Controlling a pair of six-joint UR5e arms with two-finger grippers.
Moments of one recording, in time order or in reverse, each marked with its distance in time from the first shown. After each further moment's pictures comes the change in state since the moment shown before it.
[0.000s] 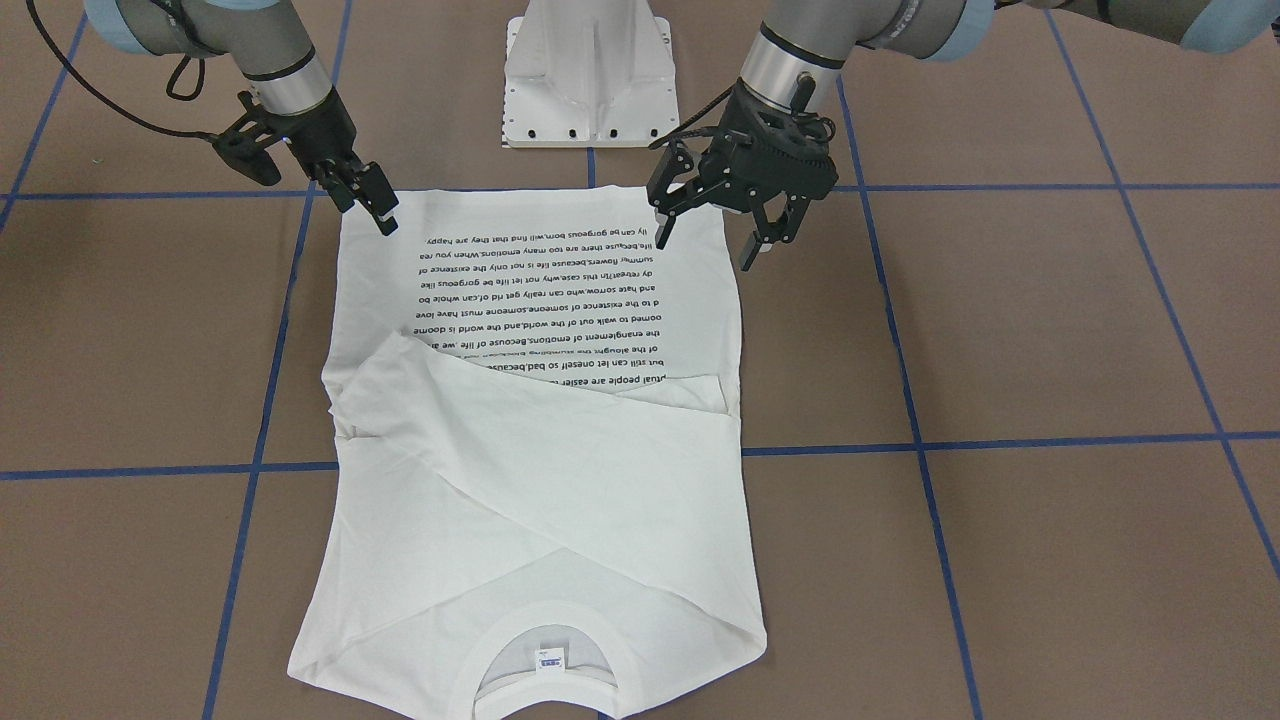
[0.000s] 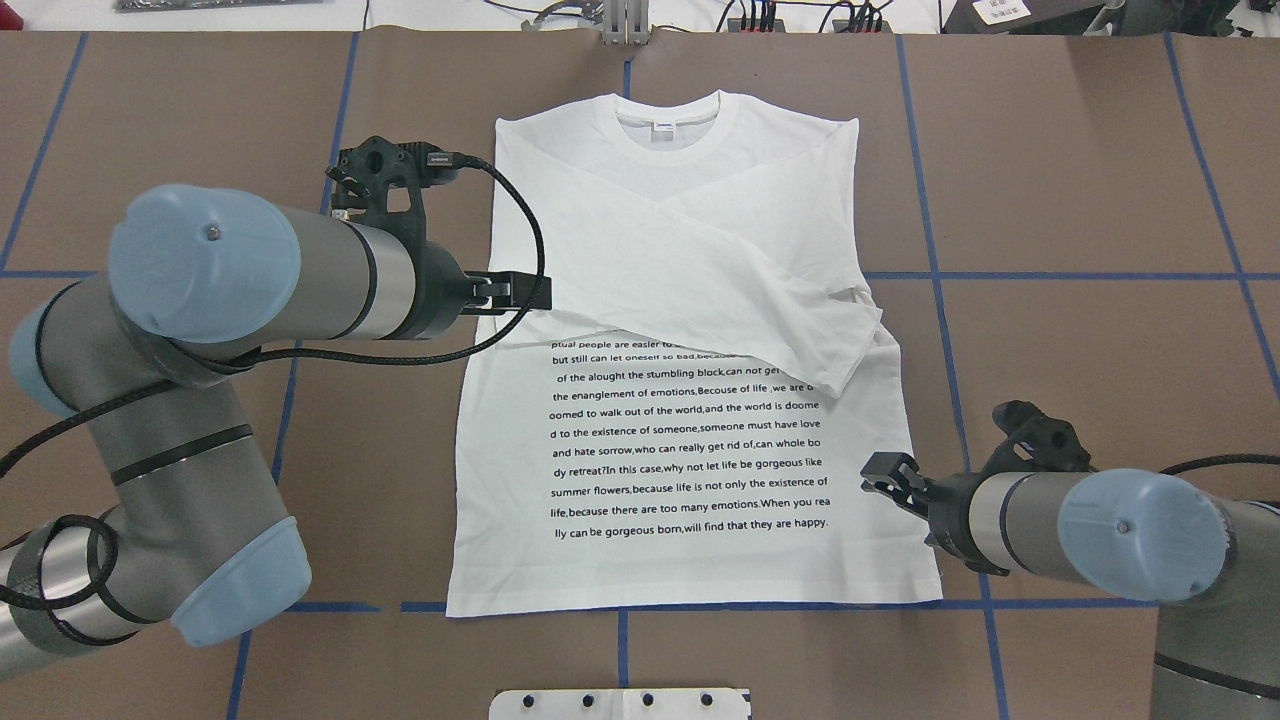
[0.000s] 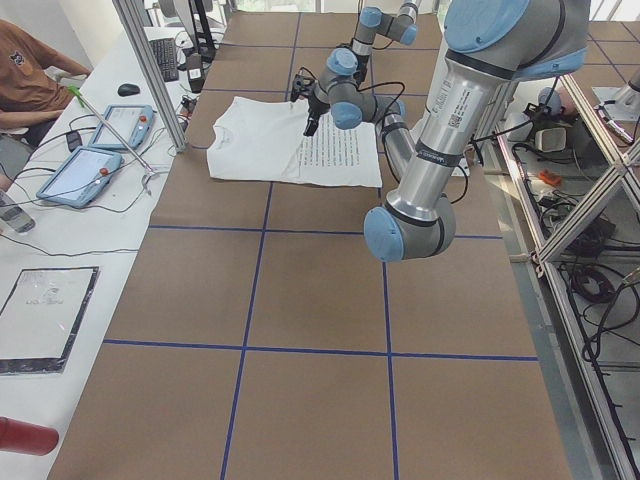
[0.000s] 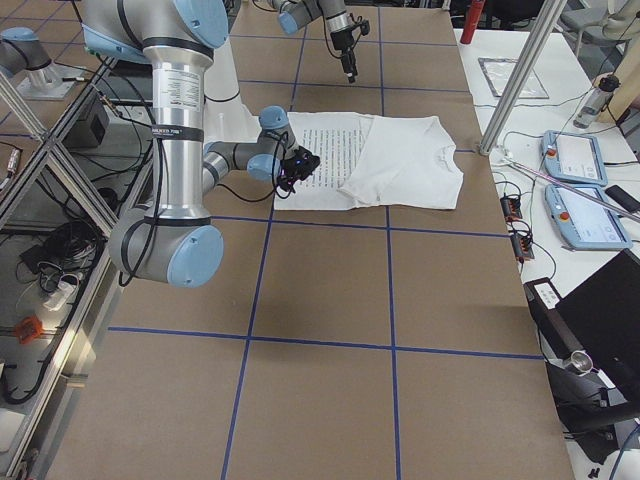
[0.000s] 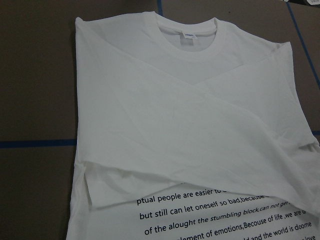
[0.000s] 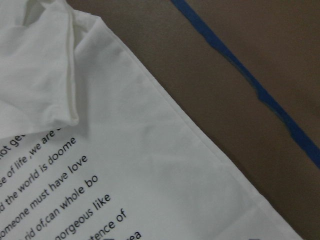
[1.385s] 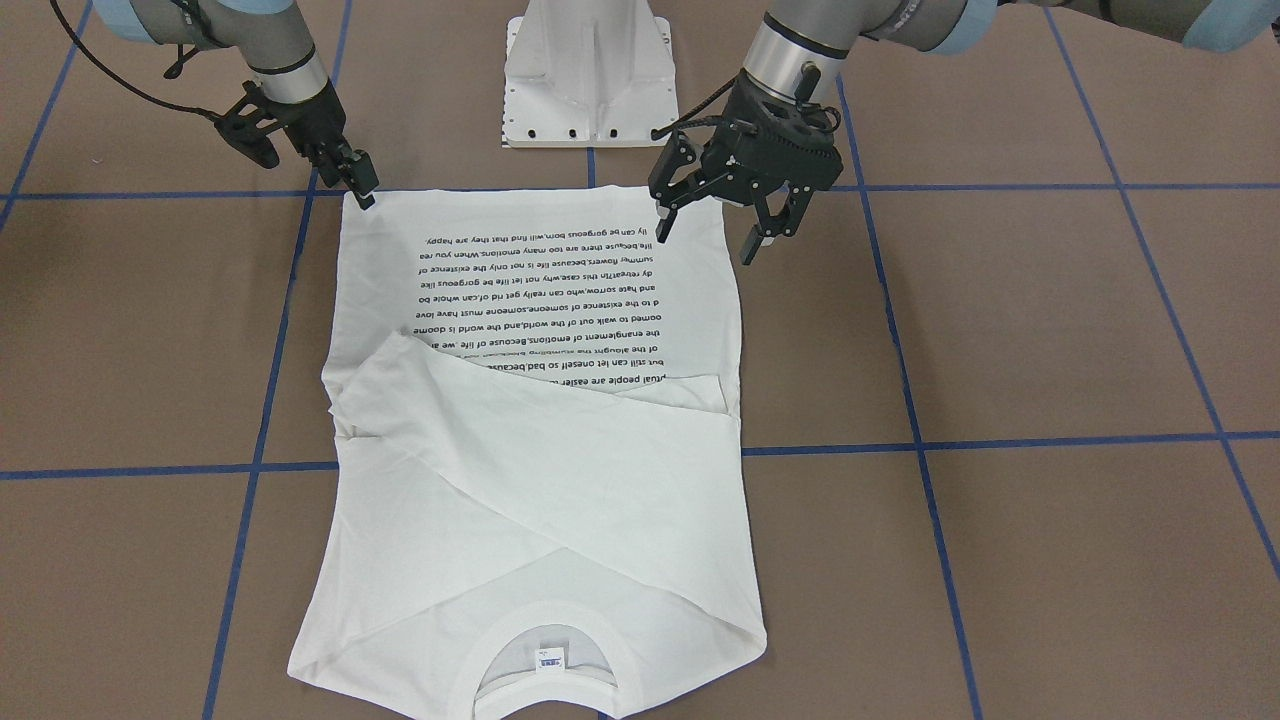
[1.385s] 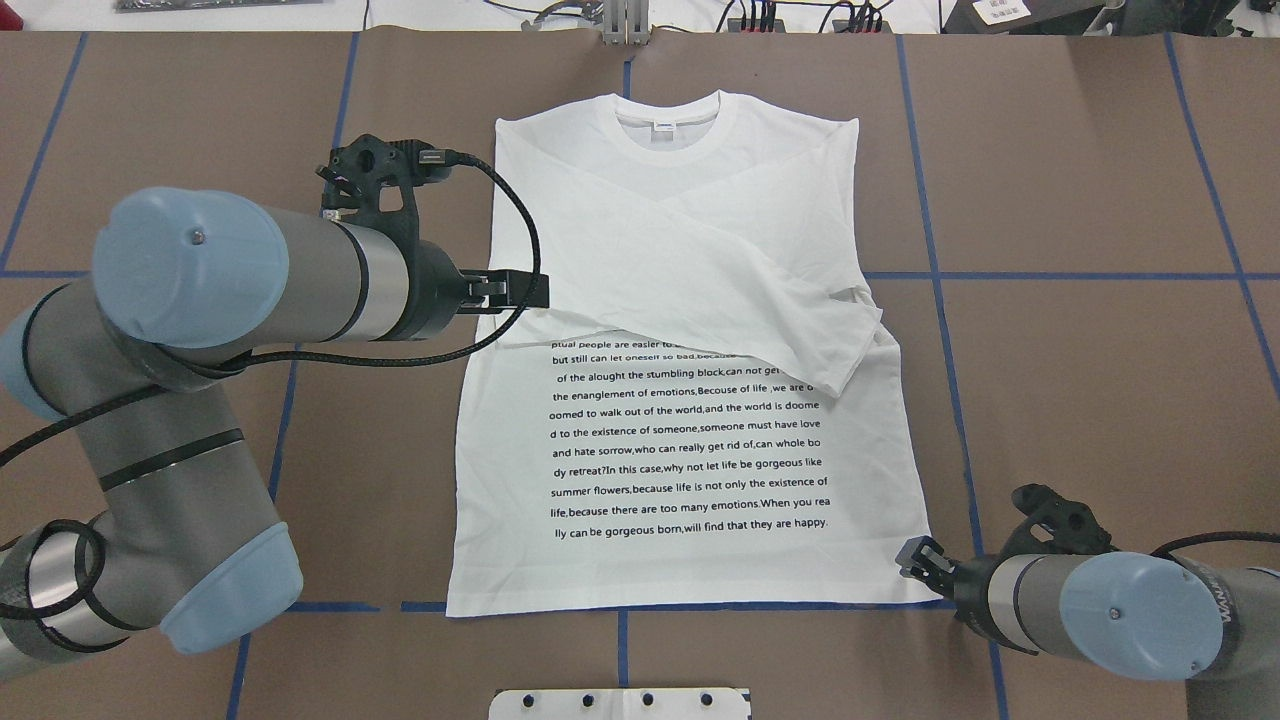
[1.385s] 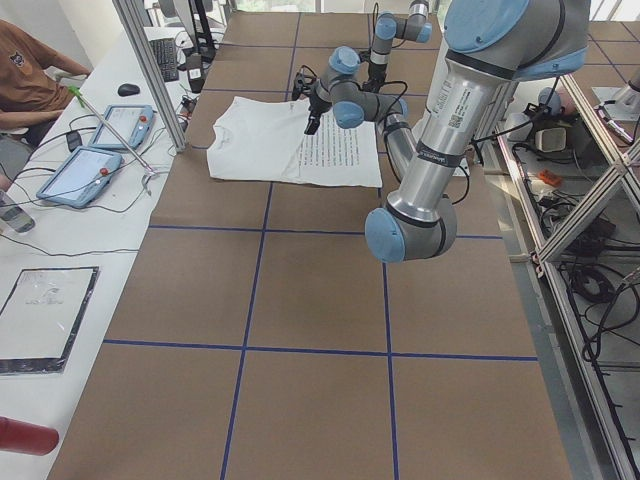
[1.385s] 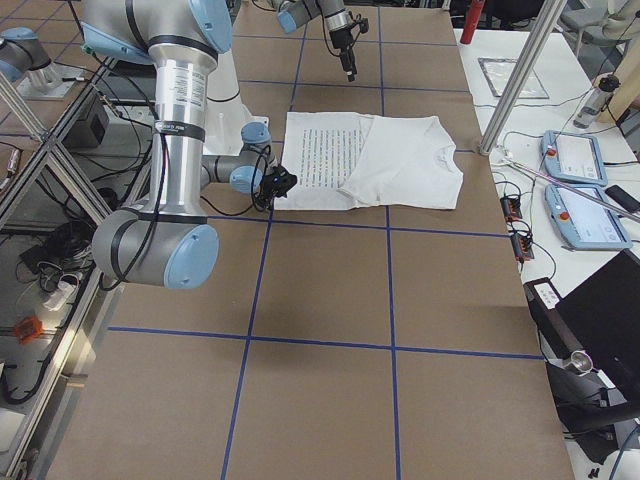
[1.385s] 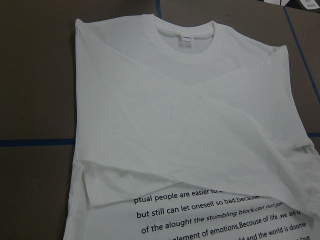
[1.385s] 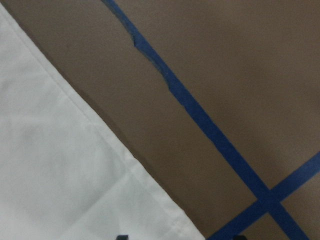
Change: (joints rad) left arm 0.002 0.010 -0.021 0.000 0.009 -0.014; right arm -0.128 -0.083 -0.018 -0.003 -0.012 0.068
